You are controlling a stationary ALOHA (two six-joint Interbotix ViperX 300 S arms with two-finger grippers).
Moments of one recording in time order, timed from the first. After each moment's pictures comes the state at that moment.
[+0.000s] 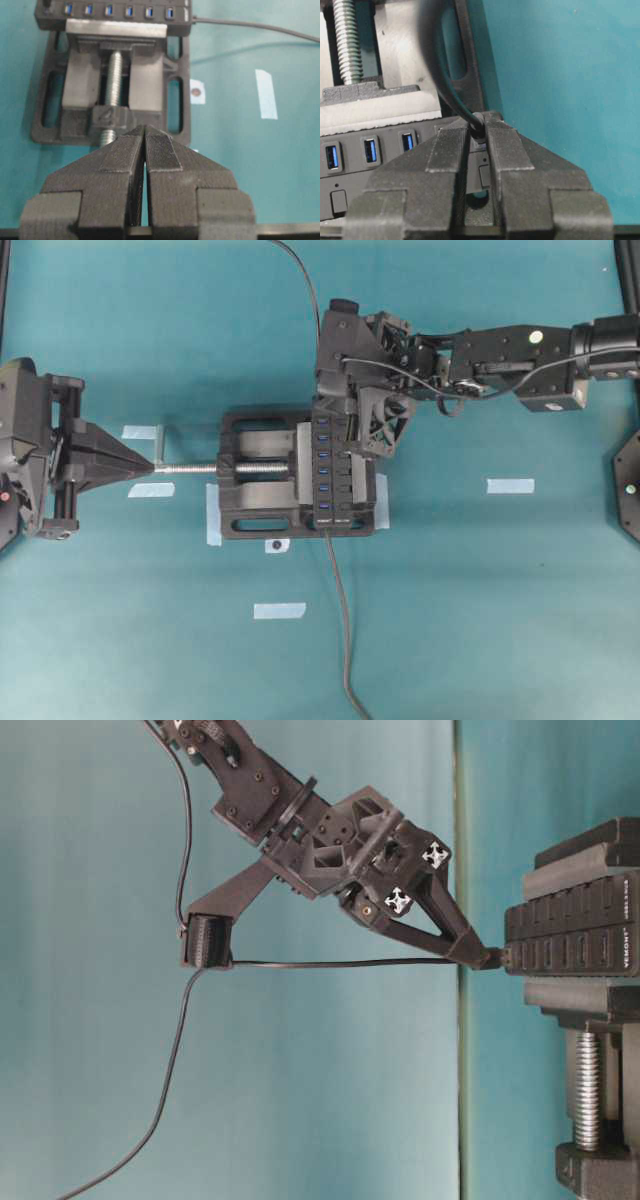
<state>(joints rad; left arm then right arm) 0.01 -0.77 1.14 0.01 0.15 -0.06 -0.22 0.11 0.52 -0.05 0.22 -0.03</state>
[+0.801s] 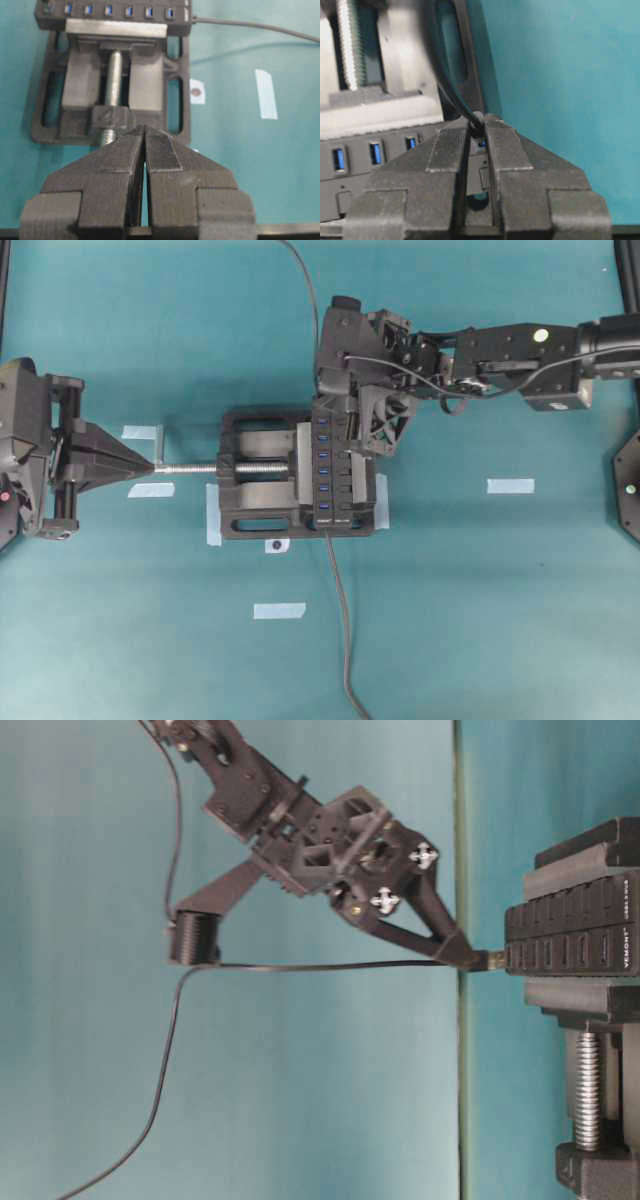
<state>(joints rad) 0.01 -0.77 1.14 0.01 0.15 -0.06 -0.21 0.07 0.52 -0.04 0.22 -0.03</state>
